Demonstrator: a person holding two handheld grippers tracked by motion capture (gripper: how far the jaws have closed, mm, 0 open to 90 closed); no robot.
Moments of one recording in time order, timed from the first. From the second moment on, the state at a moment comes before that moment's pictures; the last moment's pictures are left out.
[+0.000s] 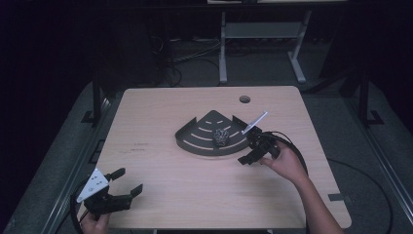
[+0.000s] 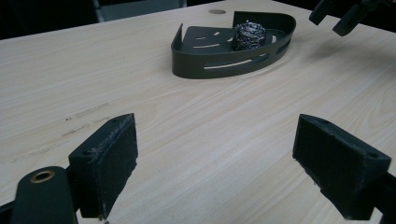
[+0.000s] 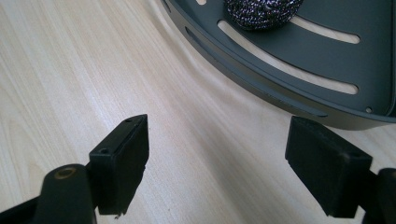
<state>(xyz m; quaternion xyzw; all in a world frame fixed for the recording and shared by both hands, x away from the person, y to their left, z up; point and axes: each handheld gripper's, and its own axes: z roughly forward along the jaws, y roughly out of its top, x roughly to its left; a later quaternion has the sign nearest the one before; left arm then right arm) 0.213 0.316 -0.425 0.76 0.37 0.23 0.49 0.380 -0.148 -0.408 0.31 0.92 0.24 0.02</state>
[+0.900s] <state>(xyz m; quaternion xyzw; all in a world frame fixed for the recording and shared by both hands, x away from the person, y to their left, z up) 0.213 0.315 -0.426 0.76 0.37 0.23 0.49 0.363 -0.163 -0.419 0.31 0.92 0.25 0.01</state>
